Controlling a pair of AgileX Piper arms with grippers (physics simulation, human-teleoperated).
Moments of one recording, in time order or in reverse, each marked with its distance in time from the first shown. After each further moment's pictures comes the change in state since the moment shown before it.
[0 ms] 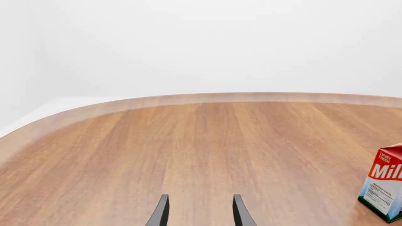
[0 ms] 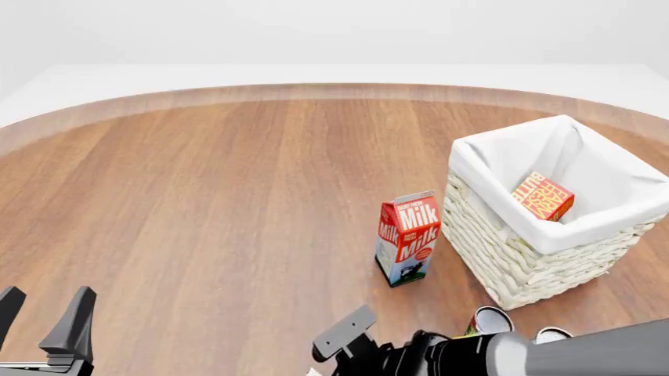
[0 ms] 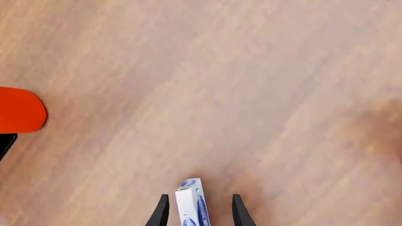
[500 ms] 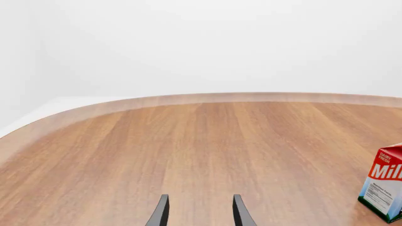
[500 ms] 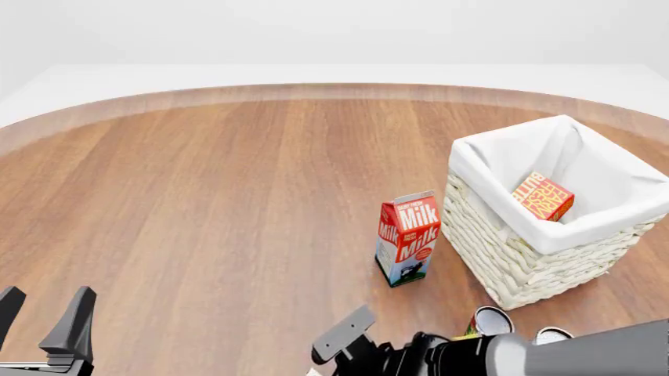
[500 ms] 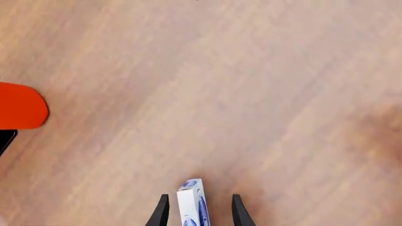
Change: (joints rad) left arm 0.000 0.000 0.000 0.000 0.000; right arm 0.003 0.003 0.006 -0.019 -0.004
